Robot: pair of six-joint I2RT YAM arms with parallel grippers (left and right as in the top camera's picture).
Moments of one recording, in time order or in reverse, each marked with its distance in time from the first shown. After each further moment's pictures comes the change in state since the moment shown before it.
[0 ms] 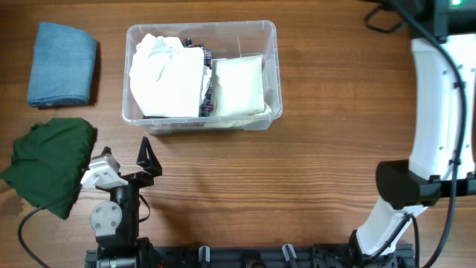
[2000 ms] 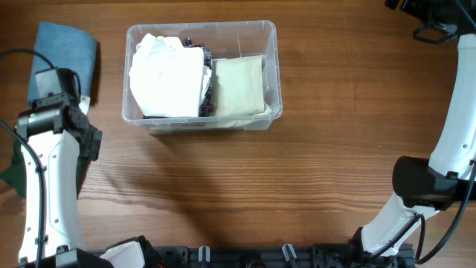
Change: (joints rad) left arm 0.180 1.362 1.168 -1.003 -0.522 0.803; right arm -0.191 0.000 -0.004 -0.167 0.037 0.086
